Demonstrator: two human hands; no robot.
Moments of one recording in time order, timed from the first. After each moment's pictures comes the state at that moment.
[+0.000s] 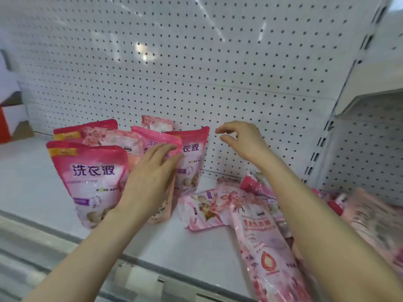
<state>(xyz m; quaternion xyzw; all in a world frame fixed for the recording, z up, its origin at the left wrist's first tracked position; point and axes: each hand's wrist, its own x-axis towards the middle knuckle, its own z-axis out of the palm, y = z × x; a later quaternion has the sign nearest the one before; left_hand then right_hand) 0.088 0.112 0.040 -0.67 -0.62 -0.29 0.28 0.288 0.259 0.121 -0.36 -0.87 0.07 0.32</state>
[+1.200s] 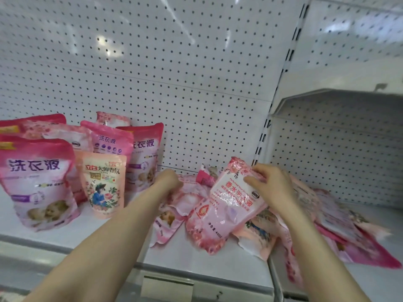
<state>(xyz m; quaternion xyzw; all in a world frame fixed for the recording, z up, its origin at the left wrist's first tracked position) 0.205 0.218 0.016 -0.55 -0.78 -0.21 -0.21 0.463 0.174 0.074 -0.59 -0.73 0.09 0.34</state>
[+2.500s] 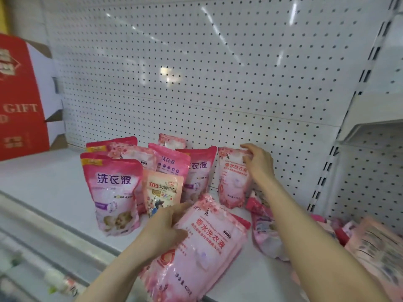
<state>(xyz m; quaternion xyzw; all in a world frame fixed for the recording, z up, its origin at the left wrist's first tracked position) 0.150 0.048 0.034 -0.49 -0.65 -0.47 -0.34 0.299 0.306 0.092 -0.46 -0.78 0.11 0.42</state>
